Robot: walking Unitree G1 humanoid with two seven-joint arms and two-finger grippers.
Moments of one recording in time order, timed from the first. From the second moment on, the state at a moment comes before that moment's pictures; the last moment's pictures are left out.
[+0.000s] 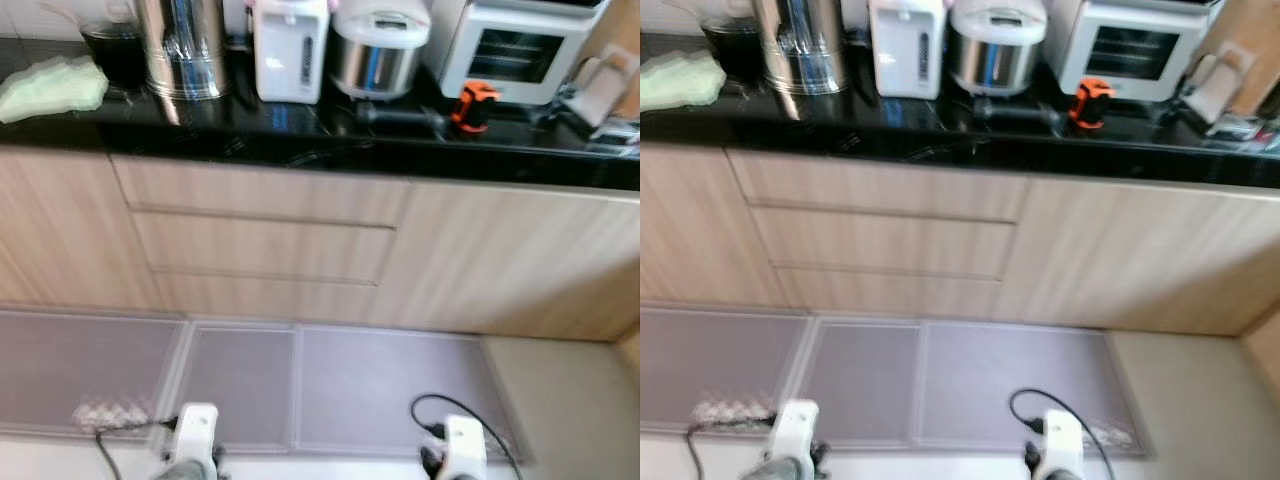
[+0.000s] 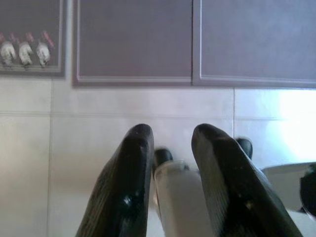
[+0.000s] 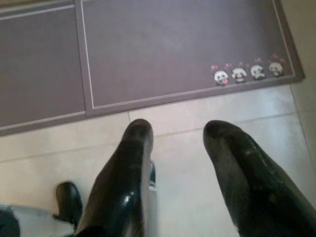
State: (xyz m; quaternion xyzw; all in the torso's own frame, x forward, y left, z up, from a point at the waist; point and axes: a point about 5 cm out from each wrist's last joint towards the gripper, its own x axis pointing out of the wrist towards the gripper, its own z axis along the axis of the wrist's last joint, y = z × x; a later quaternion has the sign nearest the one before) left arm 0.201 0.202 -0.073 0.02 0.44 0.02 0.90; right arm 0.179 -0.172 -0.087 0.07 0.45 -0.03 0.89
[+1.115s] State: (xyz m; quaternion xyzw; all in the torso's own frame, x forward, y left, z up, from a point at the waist) left arm 0.204 0.204 -0.071 0.01 0.44 0.03 0.90; right arm 0.179 -0.174 -0.087 0.07 0.45 -0.03 0.89
